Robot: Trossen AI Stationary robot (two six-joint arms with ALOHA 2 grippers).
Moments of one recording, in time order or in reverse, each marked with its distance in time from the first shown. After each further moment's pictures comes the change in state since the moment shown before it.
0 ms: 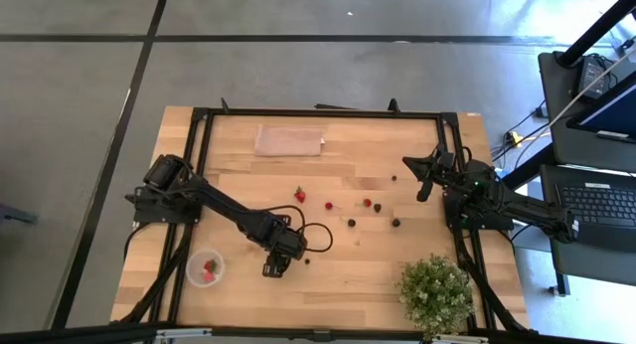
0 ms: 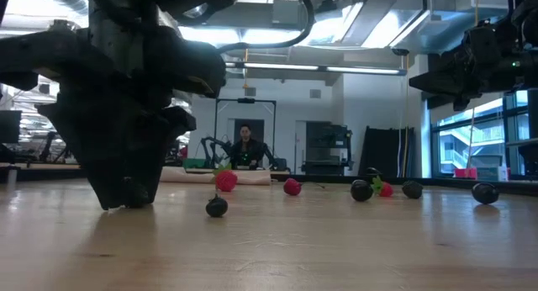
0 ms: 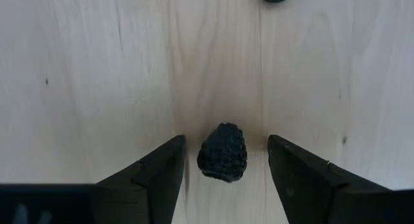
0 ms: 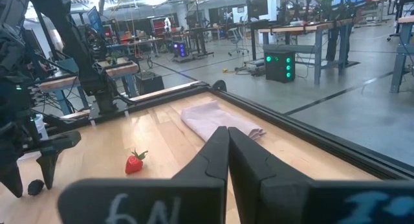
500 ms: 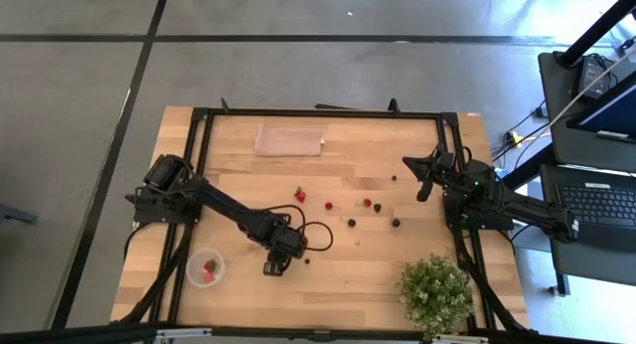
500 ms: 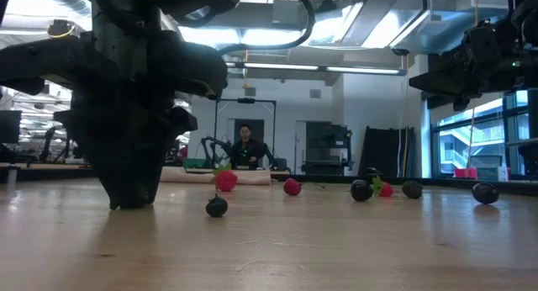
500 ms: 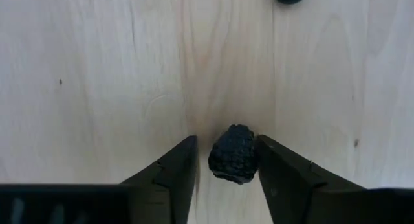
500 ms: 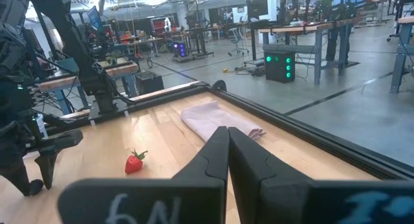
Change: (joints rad) left arm 0.001 0.004 -0.001 -0.001 -0.009 -0.003; right arm 0.000 0.000 0.000 0.000 0.000 -0.002
